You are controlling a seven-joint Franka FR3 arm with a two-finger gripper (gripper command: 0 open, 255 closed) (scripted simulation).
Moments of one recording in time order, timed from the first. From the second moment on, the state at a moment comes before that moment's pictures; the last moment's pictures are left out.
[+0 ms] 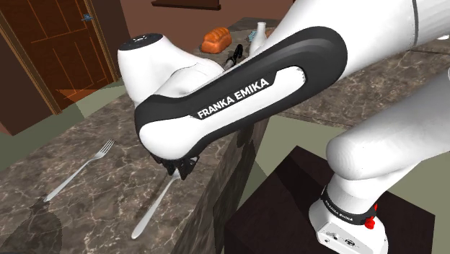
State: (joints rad) arm -0.49 -0.39 1.18 -2.36 0.36 2.17 1.66
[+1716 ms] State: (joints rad) arm -0.79 -0.07 1.04 -2.14 0.00 2.13 1.47
